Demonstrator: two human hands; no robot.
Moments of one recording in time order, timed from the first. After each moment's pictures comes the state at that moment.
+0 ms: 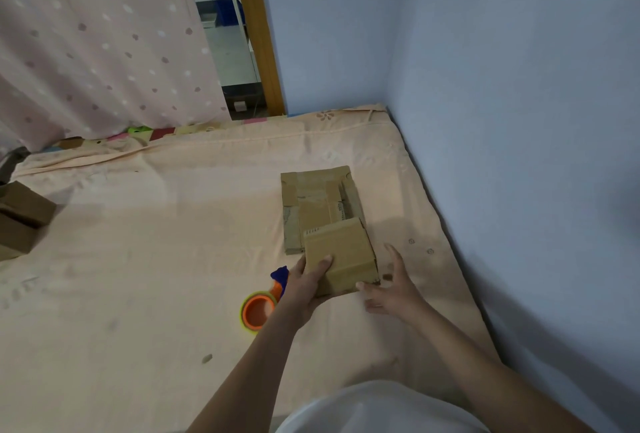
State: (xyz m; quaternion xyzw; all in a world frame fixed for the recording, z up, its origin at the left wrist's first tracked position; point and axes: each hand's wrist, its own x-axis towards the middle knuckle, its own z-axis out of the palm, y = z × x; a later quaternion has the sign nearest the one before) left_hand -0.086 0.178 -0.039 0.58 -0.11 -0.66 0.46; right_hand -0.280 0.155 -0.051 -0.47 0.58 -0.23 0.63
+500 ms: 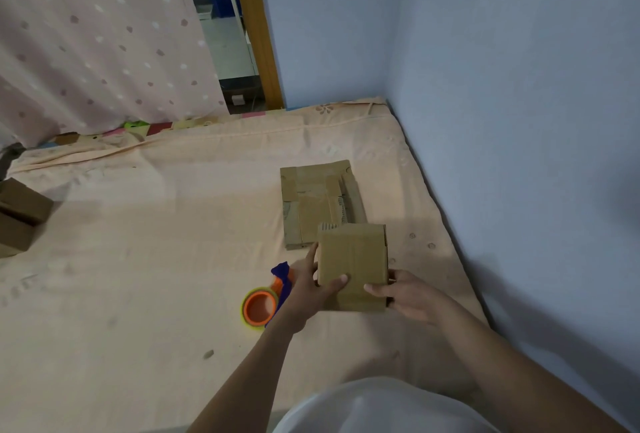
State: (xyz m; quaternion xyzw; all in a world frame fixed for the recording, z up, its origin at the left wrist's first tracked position) left_hand -0.079 0.192 -0.056 0.60 -0.39 -0.59 0.37; right_hand -0.299 0.136 -0.062 -0.36 0.53 -0.13 0.76
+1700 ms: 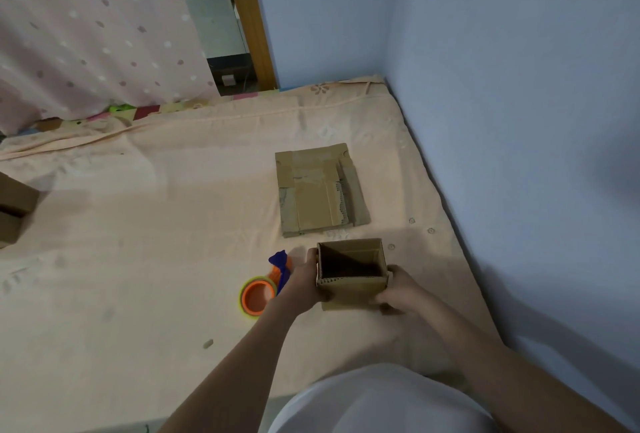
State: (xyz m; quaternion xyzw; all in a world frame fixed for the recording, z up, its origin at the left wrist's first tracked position) left_hand -0.065 0.180 -0.085 0.69 -0.57 -0.43 0.11; right_hand -0.288 0.149 -0.087 -0.43 0.68 -0.01 0.59
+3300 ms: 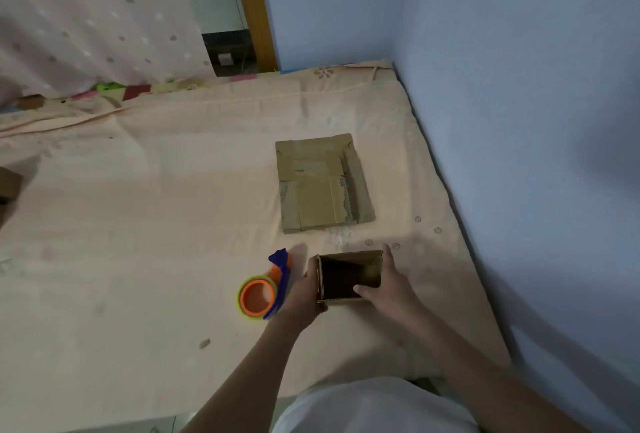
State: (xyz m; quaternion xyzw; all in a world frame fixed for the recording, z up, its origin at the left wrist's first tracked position) left_hand -0.065 0.188 -0.105 0.71 -0.53 -0.46 0.06; right_hand -0.251 0.155 -0.058 -0.57 0.65 -0.04 0.50
